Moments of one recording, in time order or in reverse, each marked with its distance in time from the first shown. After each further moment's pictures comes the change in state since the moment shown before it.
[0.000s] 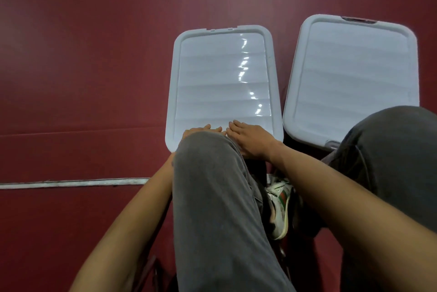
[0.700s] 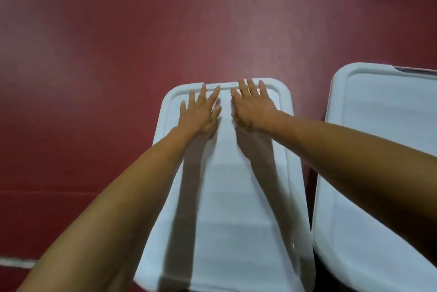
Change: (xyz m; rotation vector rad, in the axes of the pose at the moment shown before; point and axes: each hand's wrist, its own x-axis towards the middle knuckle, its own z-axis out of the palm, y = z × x) left_hand 0.217 -0.100 -0.178 -0.158 0.517 -0.290; right_hand 0.224 0.211 -0.099 -0.103 0.183 0.331
